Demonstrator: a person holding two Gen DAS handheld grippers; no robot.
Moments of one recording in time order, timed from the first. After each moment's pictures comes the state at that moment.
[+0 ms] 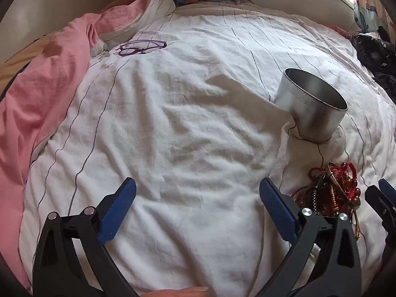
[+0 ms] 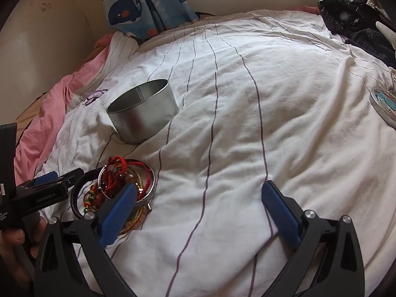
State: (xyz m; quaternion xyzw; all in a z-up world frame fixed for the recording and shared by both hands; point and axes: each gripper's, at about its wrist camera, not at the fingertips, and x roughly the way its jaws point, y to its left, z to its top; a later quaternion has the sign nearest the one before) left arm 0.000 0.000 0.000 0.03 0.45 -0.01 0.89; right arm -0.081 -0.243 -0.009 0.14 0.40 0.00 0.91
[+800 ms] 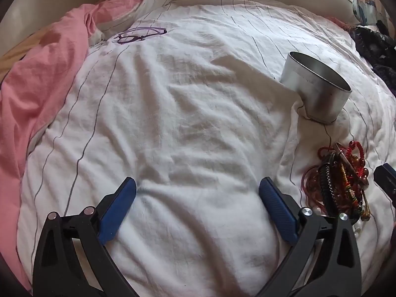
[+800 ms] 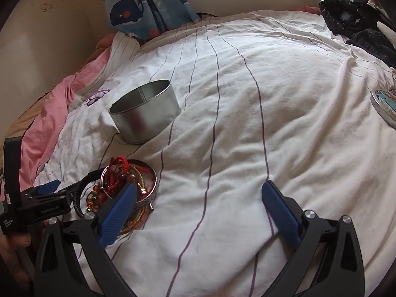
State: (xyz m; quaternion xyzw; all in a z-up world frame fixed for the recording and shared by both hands) left arm -0.007 0.014 -0.012 0.02 0.48 -0.03 0.88; right arm -0.081 -0.242 -0.008 0.14 0.40 0.01 0.91
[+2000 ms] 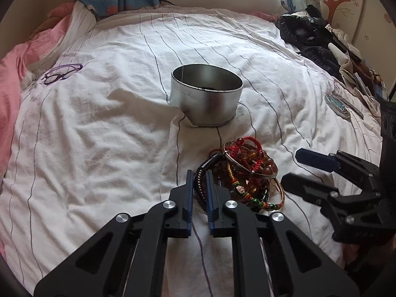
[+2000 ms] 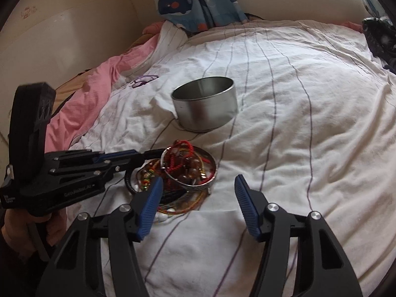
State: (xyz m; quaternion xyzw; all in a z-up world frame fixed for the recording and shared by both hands) left arm -0.032 -0.043 0.025 0.04 0.44 -0.23 0.87; right arm -0.099 -0.206 0.012 0.09 0.39 0.13 0.91
